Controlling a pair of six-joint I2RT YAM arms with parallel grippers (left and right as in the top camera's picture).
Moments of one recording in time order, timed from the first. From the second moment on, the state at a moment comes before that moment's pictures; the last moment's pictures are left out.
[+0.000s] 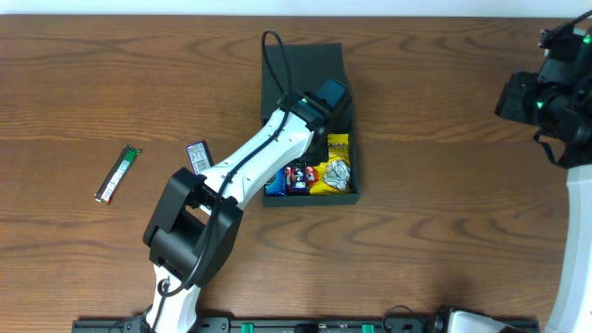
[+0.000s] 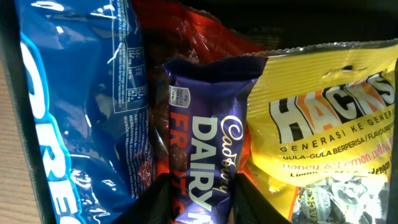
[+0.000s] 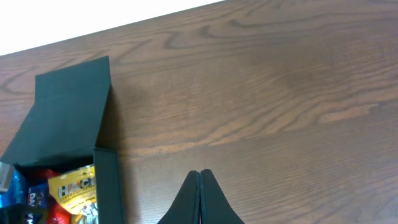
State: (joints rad) left arm -0.66 2.06 1.66 -1.05 -0.12 -0.70; right arm -0.20 1.42 1.67 -1.08 -0.10 0.09
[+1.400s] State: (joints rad) left arm 0.36 1.47 1.19 -0.88 -0.13 0.03; right arm -0.20 1.42 1.67 -1.05 -0.11 0.09
